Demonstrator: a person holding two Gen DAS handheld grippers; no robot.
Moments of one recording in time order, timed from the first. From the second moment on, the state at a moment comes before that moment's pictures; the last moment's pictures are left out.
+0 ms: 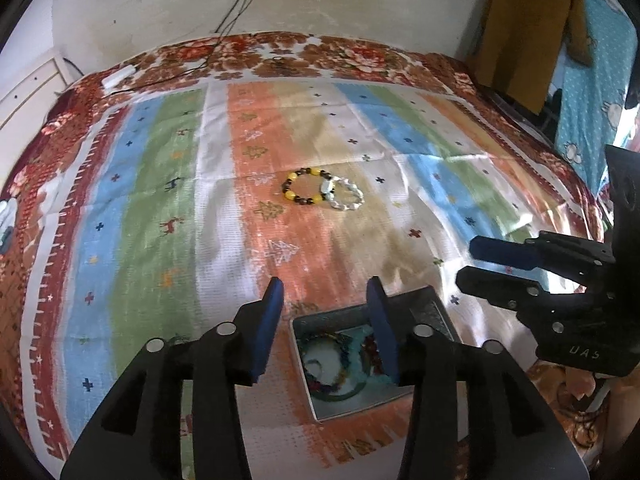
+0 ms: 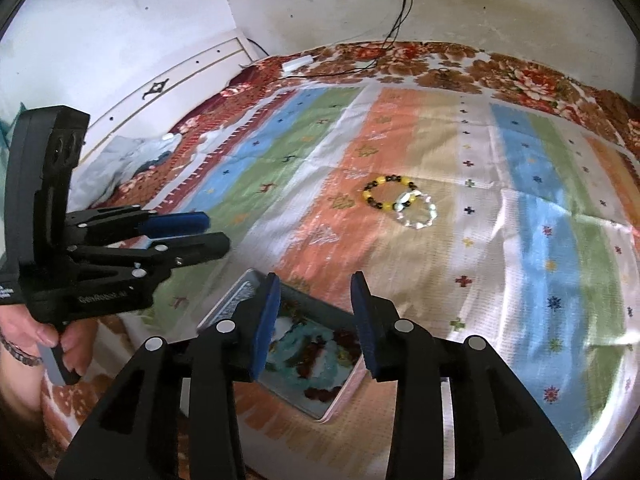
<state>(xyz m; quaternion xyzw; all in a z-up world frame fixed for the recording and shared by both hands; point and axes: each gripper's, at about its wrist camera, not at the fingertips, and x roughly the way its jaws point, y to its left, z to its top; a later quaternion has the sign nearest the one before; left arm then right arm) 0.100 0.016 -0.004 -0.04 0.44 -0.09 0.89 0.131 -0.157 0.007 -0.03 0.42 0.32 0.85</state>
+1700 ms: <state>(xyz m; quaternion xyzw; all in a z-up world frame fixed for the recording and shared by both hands) 0.209 0.010 -0.018 0.01 0.43 -0.01 0.90 0.242 -0.158 -0.019 -0.04 0.44 0.20 0.87</state>
